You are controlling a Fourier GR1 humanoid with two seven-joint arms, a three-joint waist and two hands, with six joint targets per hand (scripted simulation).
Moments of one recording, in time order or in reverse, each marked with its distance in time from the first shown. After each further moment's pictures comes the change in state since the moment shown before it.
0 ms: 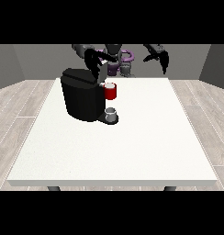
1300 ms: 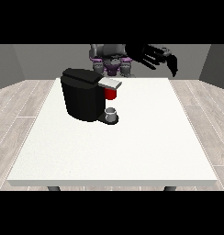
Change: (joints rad) left arm -0.184 -0.003 -0.054 0.000 0.024 -0.070 -0.033; right arm -0.249 -0.114 0.014 -0.197 0.092 0.003 0.163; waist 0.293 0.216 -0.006
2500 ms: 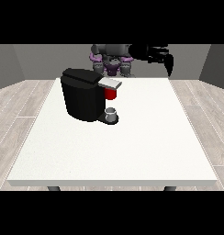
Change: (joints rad) left arm 0.083 0.004 0.015 -0.029 0.018 0.014 0.021; right arm -0.052 0.227 0.050 0.211 -0.031 0.006 -0.351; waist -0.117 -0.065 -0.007
